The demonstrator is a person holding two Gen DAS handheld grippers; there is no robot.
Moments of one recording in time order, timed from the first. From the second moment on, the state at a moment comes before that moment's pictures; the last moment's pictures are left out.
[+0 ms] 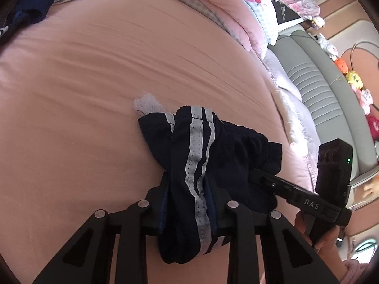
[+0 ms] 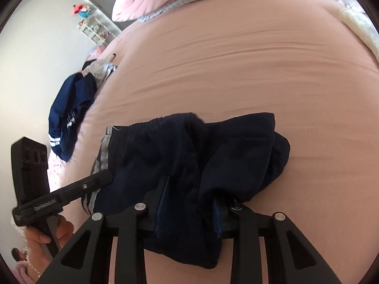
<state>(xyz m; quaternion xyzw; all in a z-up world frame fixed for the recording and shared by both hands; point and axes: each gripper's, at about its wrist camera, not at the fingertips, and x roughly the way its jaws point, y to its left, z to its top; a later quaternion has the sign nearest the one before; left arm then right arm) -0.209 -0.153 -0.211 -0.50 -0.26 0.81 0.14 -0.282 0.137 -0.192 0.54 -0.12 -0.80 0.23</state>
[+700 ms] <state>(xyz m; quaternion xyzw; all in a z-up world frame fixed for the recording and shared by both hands) -0.170 -0.134 -0.169 -0.46 -0.25 0.84 0.14 -0.234 0.097 -0.129 0.49 0.01 -0.85 0.19</state>
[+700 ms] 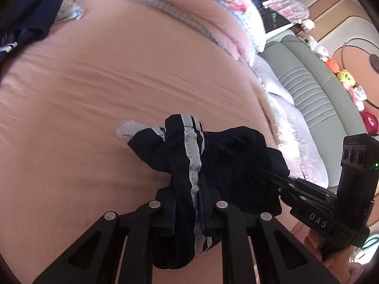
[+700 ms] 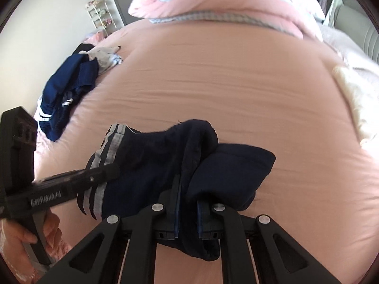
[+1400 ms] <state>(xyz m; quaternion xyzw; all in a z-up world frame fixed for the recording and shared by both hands) -0.146 0.010 -0.119 -0.47 -0.21 0.82 0.25 -0.134 0.220 -0.059 0.47 -0.01 -0.87 0.15</state>
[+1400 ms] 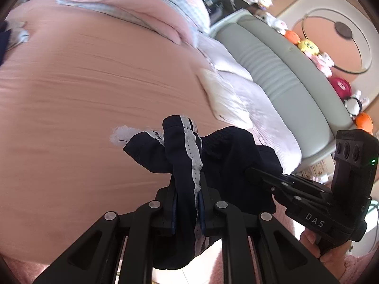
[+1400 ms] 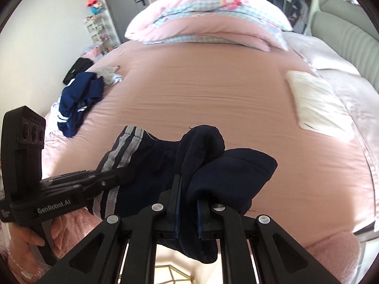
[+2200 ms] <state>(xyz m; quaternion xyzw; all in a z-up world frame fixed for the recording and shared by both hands) -0.343 0.248 -0.060 -0.43 -0.16 0.82 0.34 -0.300 0.482 -0.021 0.43 -0.10 -0.90 0.05</state>
